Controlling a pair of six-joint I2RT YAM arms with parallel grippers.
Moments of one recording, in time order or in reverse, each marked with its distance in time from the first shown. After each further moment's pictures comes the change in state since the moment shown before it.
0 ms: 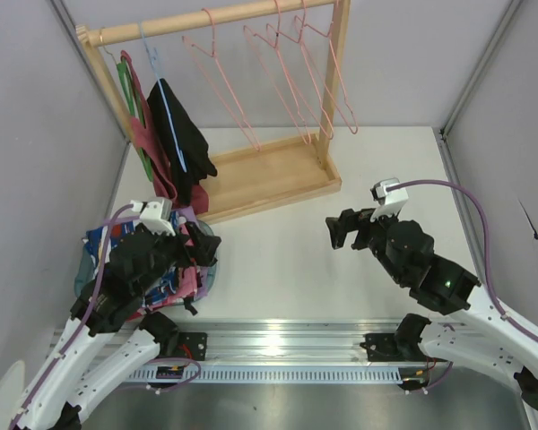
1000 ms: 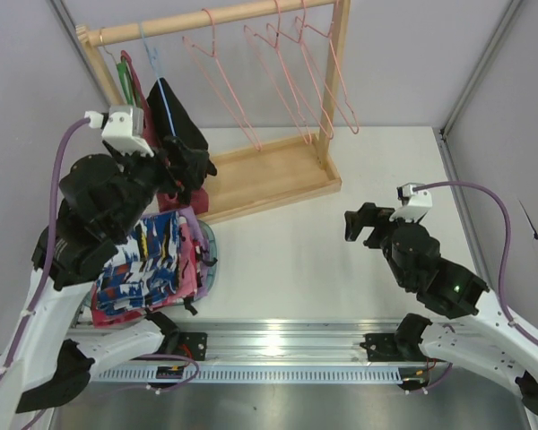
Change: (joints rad) left arm -0.047 0.476 0.803 -0.065 -0.151 0.187; right arm -0.016 -0.042 0.000 -0.106 0.210 0.185
